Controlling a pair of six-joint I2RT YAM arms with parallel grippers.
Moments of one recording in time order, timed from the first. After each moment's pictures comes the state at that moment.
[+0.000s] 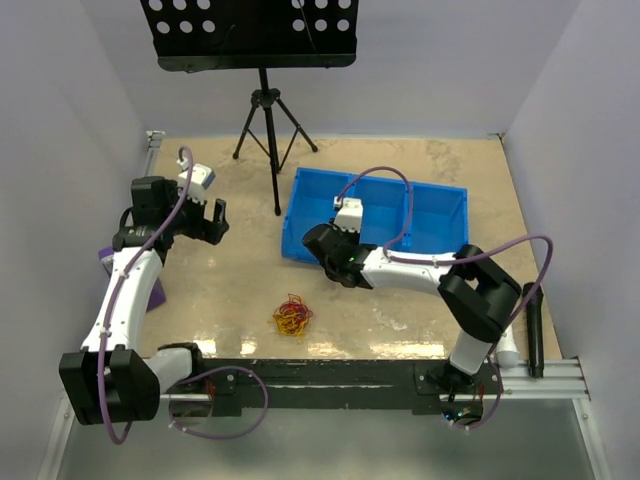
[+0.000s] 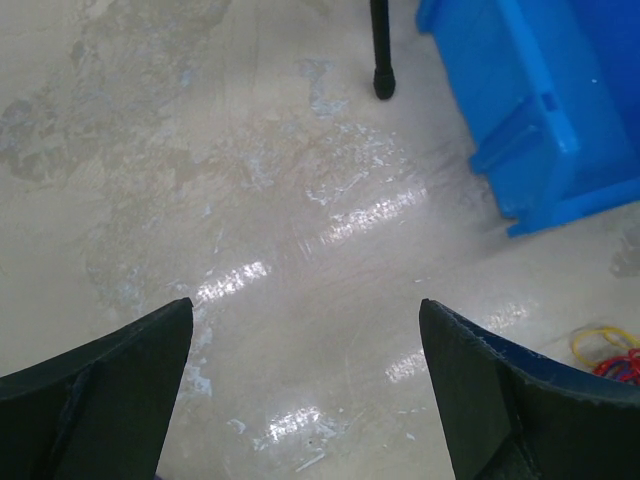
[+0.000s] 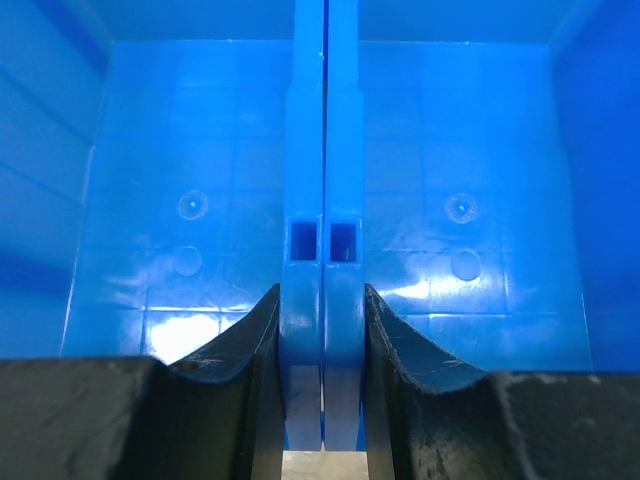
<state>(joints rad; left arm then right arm) 0.08 1.13 0.95 -0.48 0.39 0.28 0.95 1.71 1.02 -0.13 0.90 0.73</state>
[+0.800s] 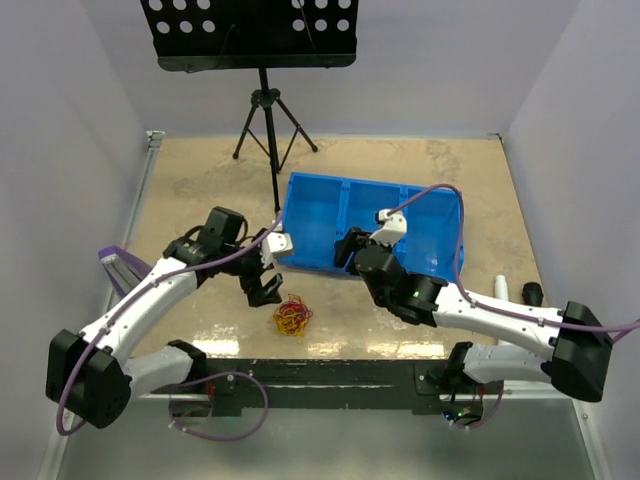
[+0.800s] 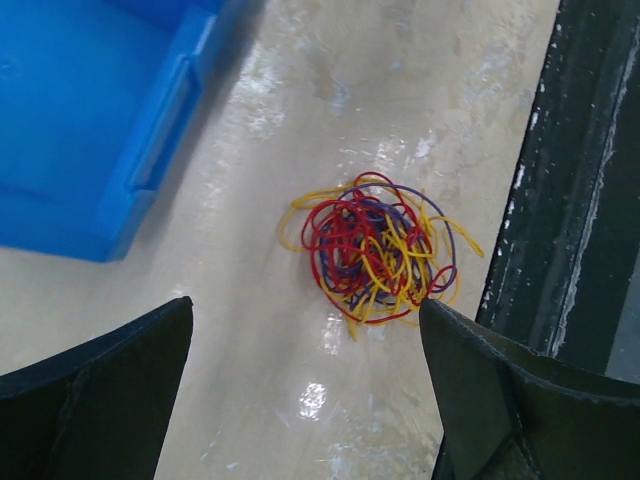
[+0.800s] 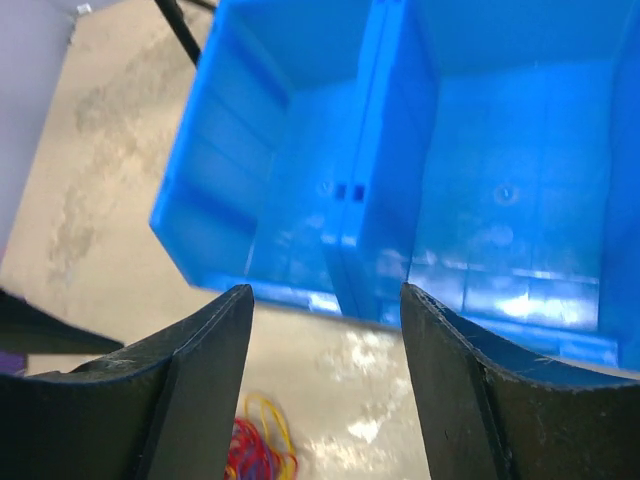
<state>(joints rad) -0.41 1.10 0.84 -0.70 0.65 0.56 1.04 1.17 0.75 -0.01 0.76 0.77</state>
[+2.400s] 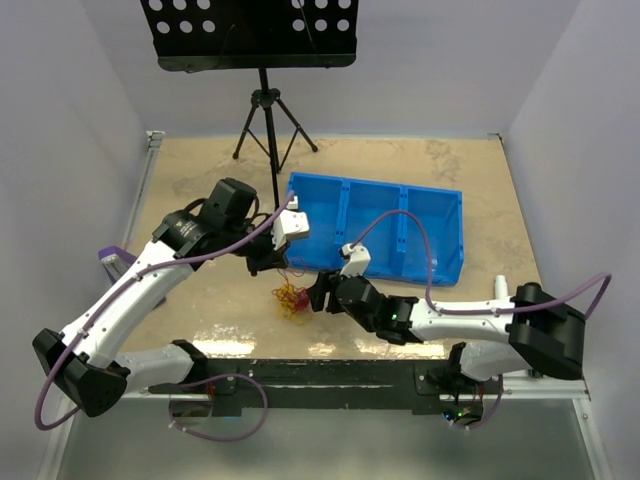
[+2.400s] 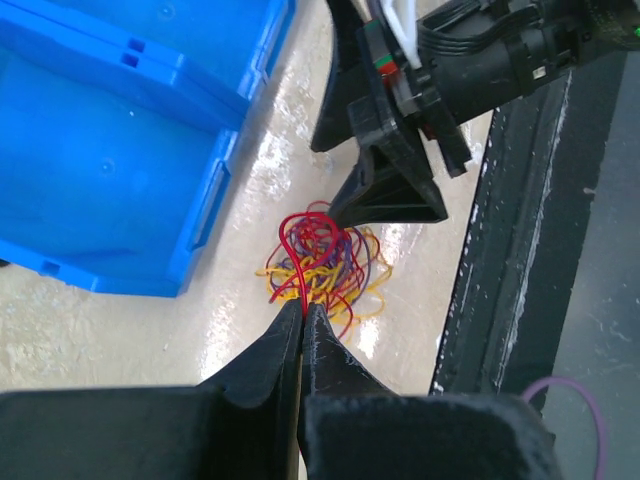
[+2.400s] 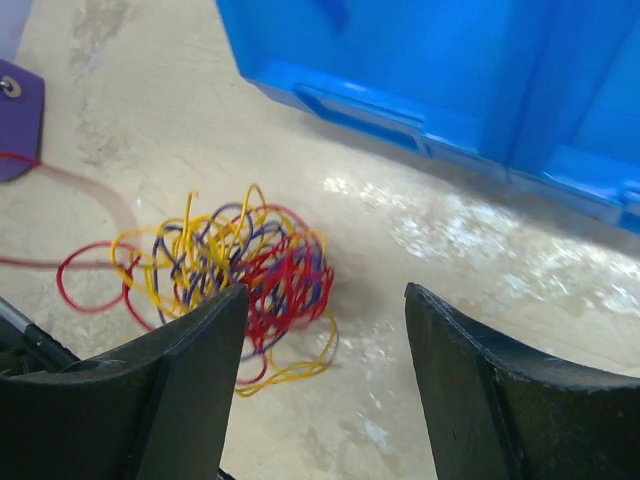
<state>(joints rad) -0.61 1.18 1.25 -0.94 0.53 0.49 1.19 1.31 0.55 0.23 0.51 0.81</state>
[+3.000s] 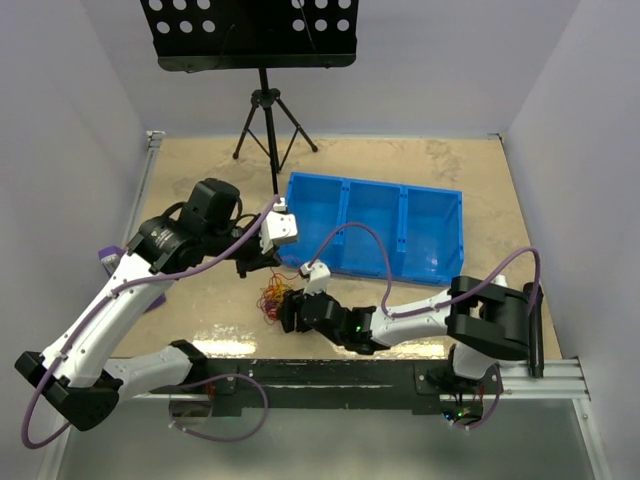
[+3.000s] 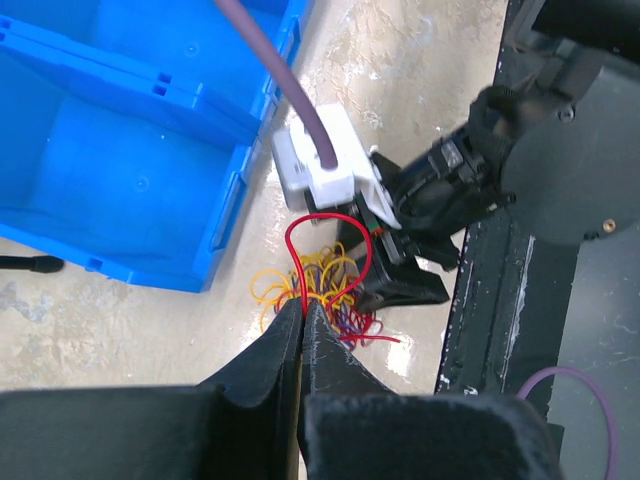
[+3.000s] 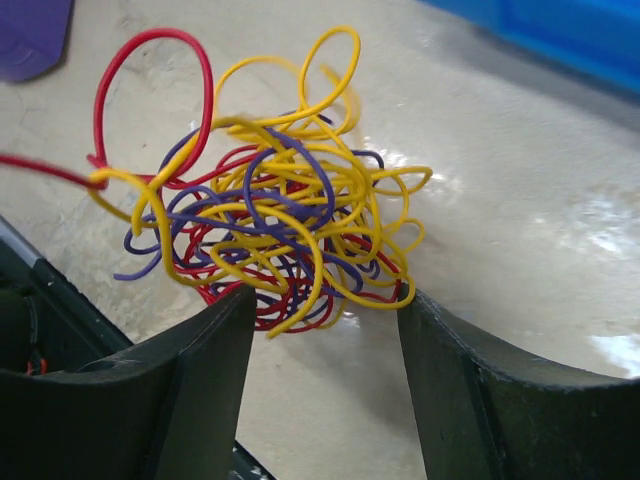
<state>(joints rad) -0.61 1.10 1.31 -1.02 0.53 0.53 1.31 1.61 0.68 0.39 0.49 0.79</state>
